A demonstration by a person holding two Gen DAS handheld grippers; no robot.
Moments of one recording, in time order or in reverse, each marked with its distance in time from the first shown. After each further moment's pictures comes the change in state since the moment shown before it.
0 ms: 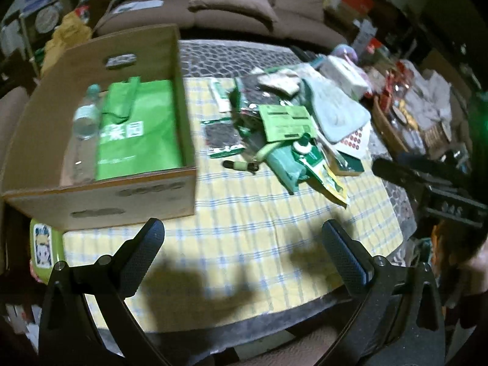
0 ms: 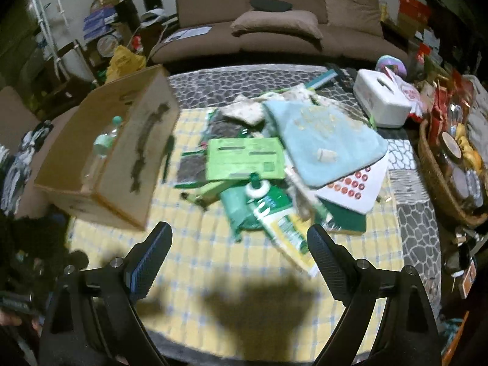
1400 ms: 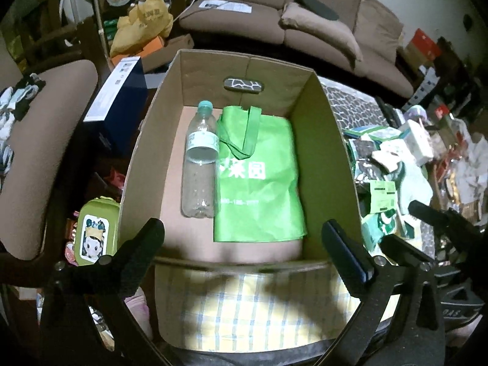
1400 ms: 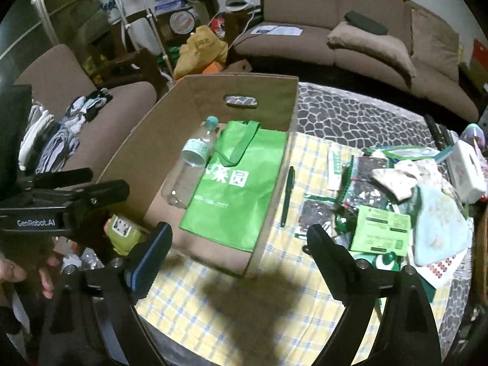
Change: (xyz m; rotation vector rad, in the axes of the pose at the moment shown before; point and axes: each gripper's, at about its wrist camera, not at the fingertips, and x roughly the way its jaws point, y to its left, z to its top) left arm -0.054 0.181 0.068 -0.247 -0.035 0.176; right arm 0.024 0.190 0.074 -0.232 0.033 0.216
